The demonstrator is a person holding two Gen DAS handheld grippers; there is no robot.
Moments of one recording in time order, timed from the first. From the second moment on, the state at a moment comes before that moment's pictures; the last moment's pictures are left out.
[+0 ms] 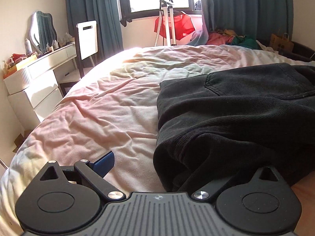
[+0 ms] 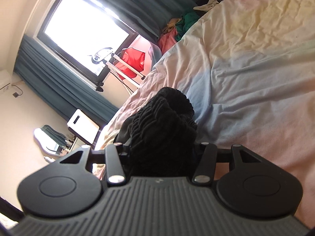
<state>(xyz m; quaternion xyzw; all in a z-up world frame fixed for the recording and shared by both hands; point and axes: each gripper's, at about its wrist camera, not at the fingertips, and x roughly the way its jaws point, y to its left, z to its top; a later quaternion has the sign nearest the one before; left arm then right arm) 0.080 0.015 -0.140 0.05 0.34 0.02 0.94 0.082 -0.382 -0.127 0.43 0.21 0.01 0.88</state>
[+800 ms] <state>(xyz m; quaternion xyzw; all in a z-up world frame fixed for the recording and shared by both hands) 0.069 0.051 -0.145 -0.02 0.37 0.03 0.93 0.086 -0.378 -0.173 0.47 0.31 0.02 0.83</state>
